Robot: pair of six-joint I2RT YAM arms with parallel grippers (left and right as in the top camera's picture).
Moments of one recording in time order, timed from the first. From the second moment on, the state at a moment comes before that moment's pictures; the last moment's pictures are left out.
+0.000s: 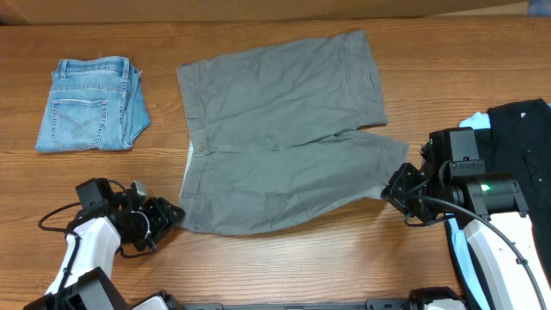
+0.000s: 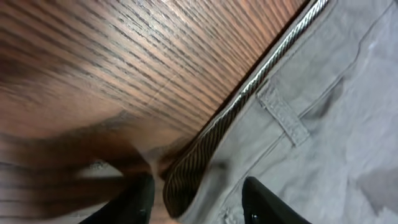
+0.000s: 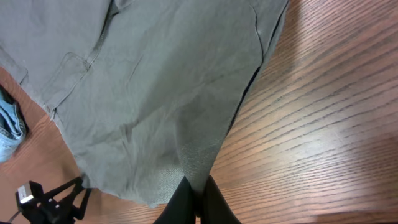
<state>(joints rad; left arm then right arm) 0.48 1.38 0.52 -0.59 0.52 -0.23 0.09 1.12 1.00 -1.15 -0.32 0.72</state>
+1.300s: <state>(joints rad) 0.48 1.37 0.40 -0.42 0.62 -0.31 0.09 1.12 1.00 -1.15 -0.32 0.68</state>
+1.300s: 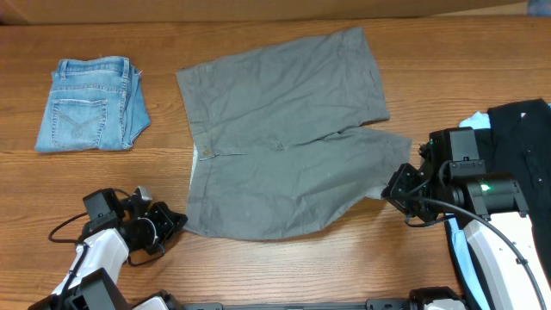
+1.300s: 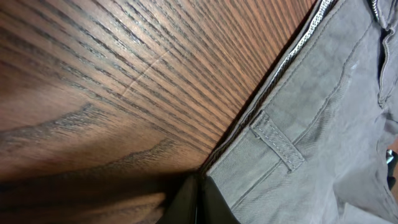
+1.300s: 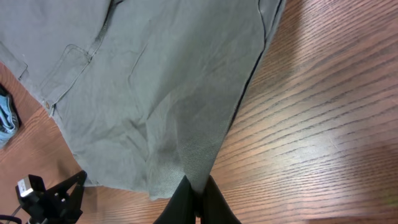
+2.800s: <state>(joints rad) 0.47 1.19 1.46 -1.37 0.39 -0.07 0.10 1.13 1.64 -1.50 -0.18 0.67</state>
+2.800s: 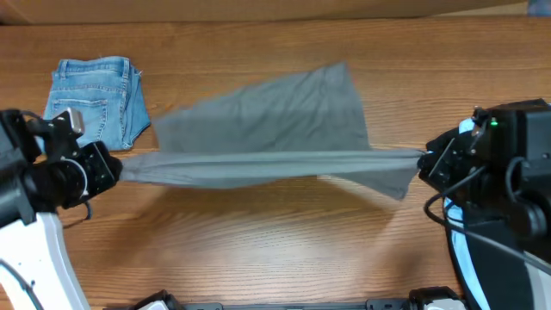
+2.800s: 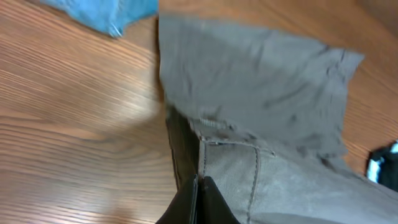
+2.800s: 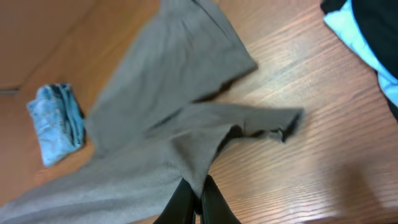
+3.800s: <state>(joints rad) 0.47 1.27 1.05 -1.01 0.25 -0.07 0.10 1.67 1.69 -1.18 -0.15 0.62</state>
